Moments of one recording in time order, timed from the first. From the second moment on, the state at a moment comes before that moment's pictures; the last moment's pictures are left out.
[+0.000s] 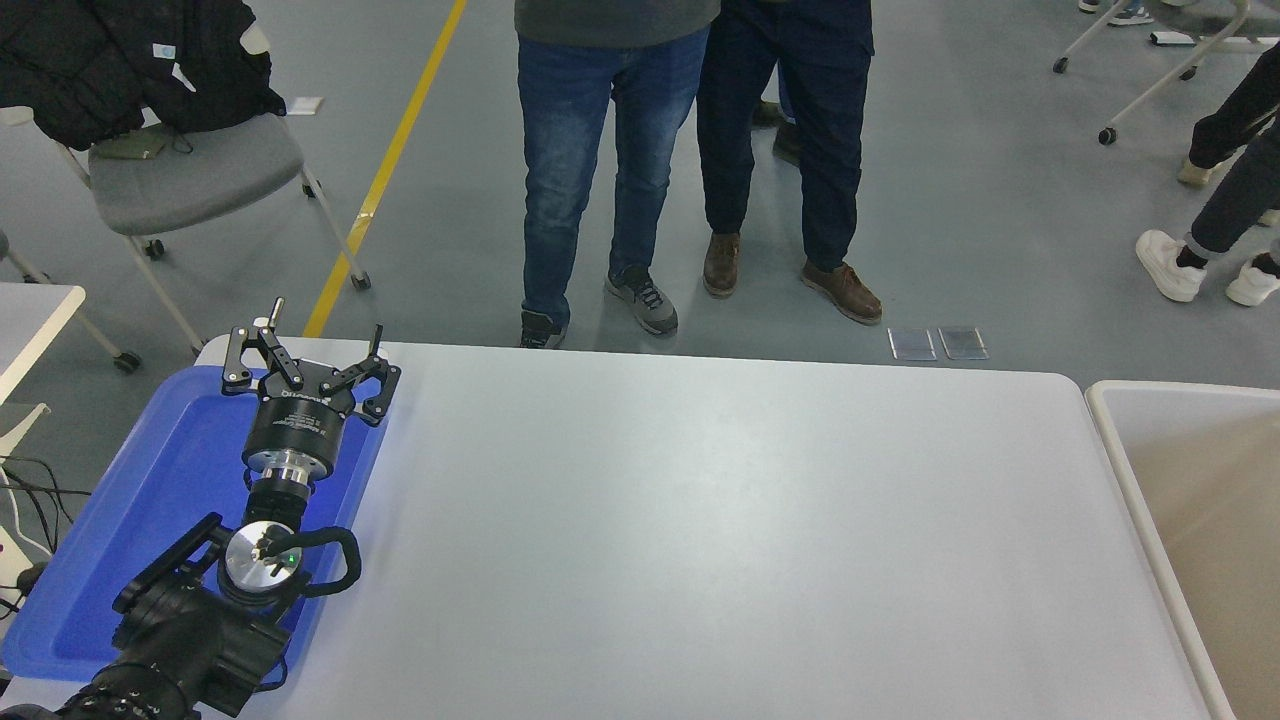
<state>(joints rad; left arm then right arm) -0.51 0.13 -1.12 -0.54 -0.09 -0.62 -0.35 0.90 -0.77 -0.73 0.49 -0.27 0.13 -0.06</state>
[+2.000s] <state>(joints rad) -0.51 0.13 -1.12 -0.54 -0.09 -0.62 -0.35 0.67 -0.55 -0.56 0.24 -0.13 -0.27 -0.06</state>
